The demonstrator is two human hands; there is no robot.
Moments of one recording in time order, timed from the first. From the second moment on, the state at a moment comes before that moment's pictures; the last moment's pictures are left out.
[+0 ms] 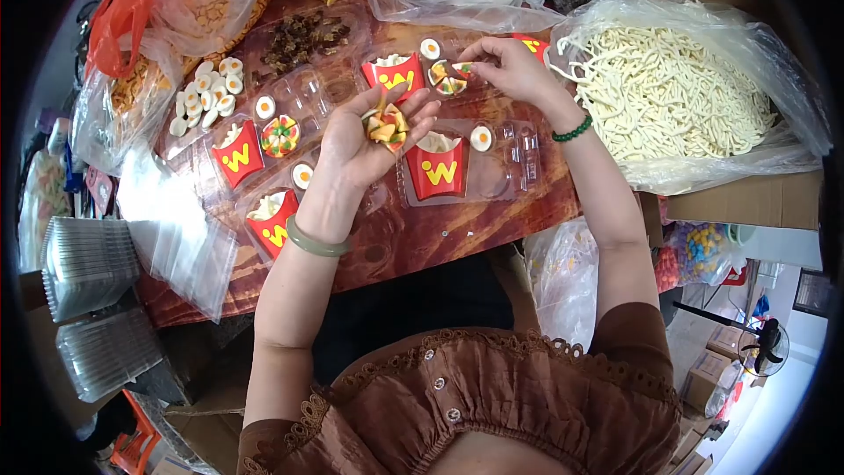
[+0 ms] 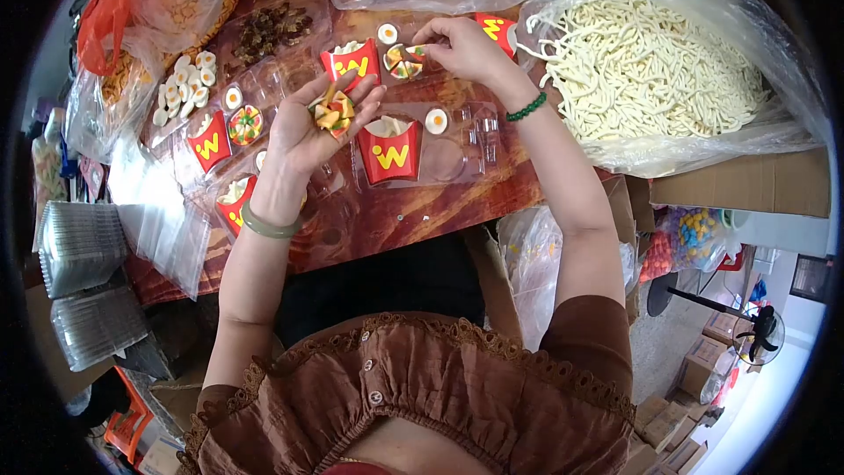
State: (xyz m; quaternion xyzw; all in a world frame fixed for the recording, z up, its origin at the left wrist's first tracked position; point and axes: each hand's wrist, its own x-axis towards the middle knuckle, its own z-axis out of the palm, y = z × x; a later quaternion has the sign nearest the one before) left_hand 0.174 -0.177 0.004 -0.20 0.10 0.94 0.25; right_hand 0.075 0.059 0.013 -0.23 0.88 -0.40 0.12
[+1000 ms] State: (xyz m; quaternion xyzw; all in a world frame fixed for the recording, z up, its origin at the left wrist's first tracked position) left_hand 0.170 -0.164 0.004 -0.15 0.08 0.95 0.25; right_hand 0.097 0.039 0.029 -0.24 0.74 -0.62 0.13
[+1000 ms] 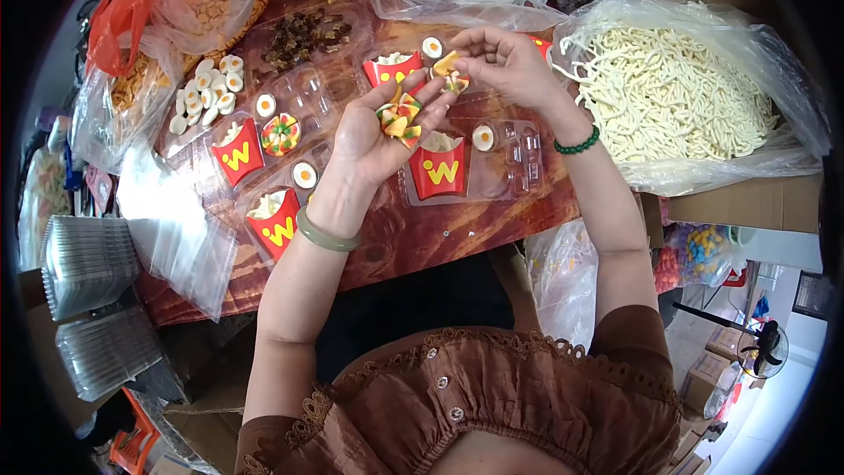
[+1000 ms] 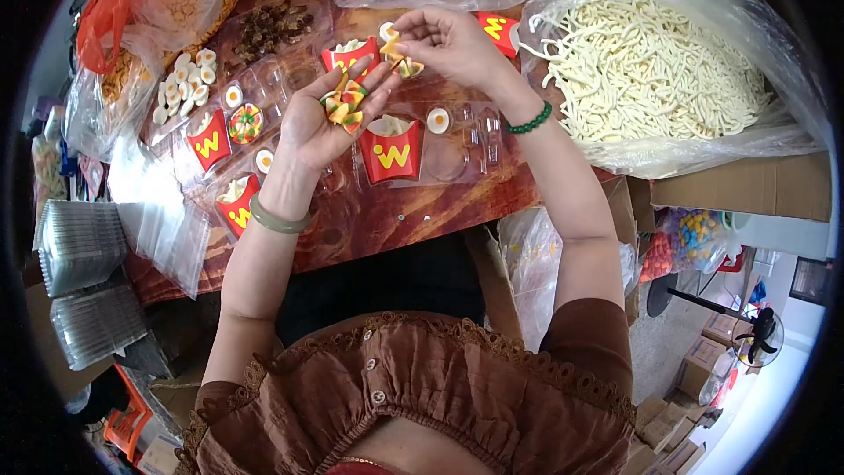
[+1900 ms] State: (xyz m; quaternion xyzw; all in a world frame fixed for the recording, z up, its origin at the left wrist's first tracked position) left_hand 0.179 -0.186 0.011 -0.17 0.05 0.96 0.22; right_hand 0.062 0.051 -0.001 -0.25 0.86 -0.44 0.07
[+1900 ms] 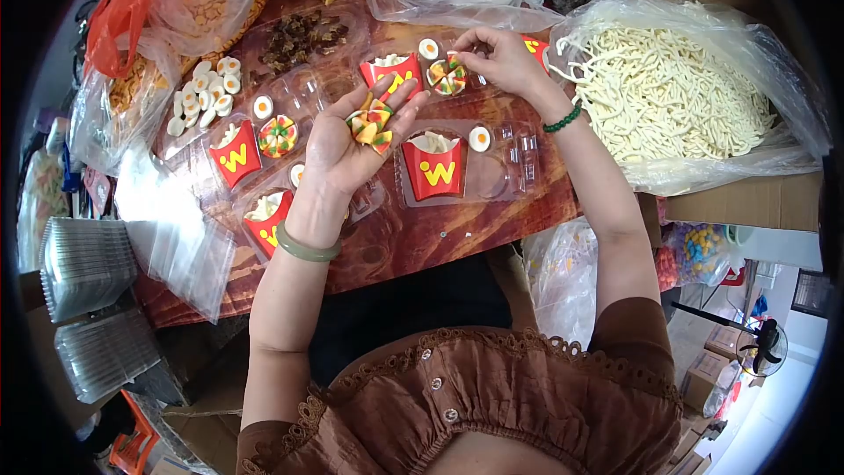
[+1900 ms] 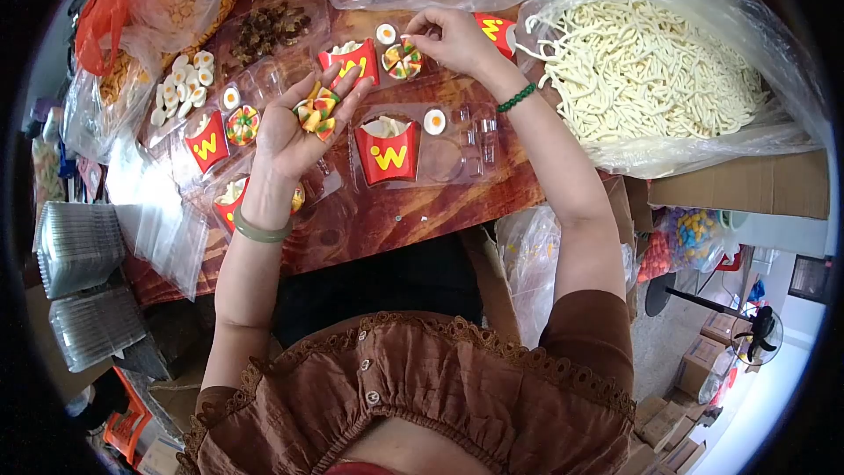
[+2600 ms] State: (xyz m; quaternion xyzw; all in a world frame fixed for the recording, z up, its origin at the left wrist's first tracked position) left_hand 0.183 -0.189 0.005 -0.16 0.07 0.96 0.23; right_hand 0.072 0.041 -0.012 -0.23 0.87 -0.43 0.04
